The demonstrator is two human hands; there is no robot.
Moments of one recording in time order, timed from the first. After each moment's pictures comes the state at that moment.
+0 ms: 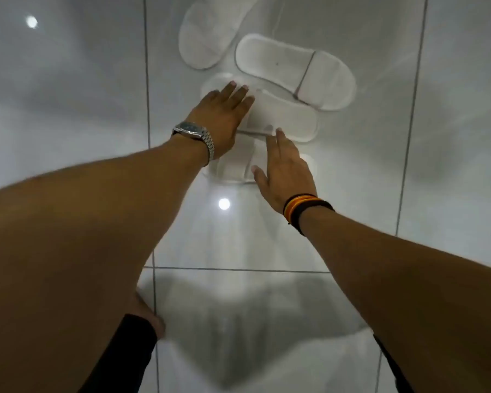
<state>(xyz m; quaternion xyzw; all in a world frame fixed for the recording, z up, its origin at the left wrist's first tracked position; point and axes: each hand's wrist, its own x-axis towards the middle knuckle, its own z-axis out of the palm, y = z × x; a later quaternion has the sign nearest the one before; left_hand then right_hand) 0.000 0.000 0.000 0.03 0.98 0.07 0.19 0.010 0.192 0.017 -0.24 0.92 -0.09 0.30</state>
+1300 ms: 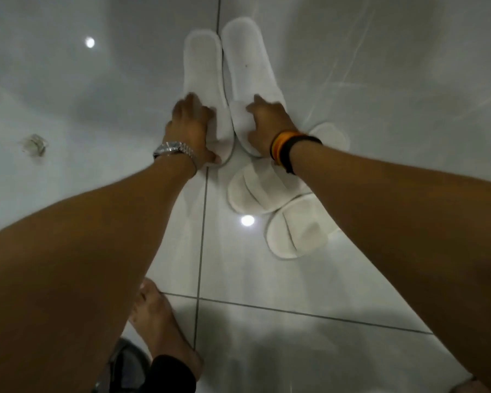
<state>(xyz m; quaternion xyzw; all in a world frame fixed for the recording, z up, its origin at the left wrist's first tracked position) 0.066 -0.159 -0.039 -0.25 0.93 0.12 0.25 -0.051 -0.010 -0.027 -0.31 0.85 -0.16 0.40</state>
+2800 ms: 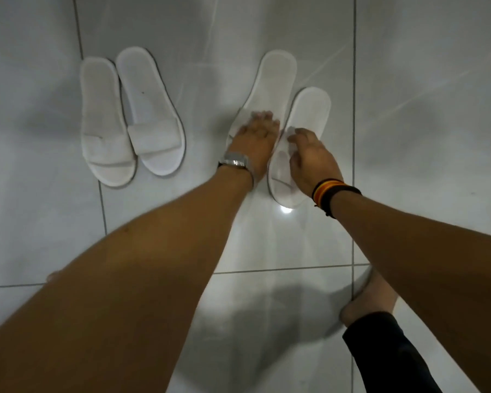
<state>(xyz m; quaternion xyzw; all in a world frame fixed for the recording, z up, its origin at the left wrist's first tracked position) -0.039 0.179 -0.021 0.01 0.95 0.14 0.27 -0.068 0.332 0.007 -0.18 0.93 -0.15 0.28</state>
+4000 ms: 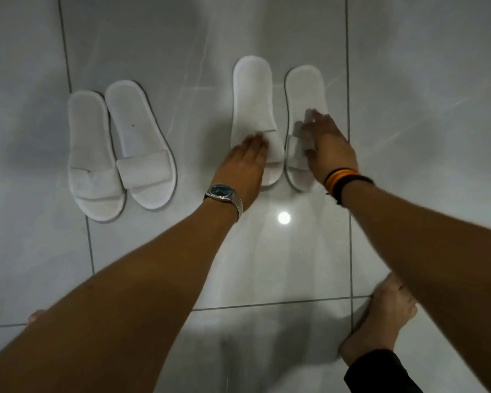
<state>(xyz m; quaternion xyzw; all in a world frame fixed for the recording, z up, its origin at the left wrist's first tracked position) -0.053 0.169 -0.034 -0.01 0.97 0.15 0.20 -0.165 0.341 -0.022 -0.16 0.94 -0.14 0.25</state>
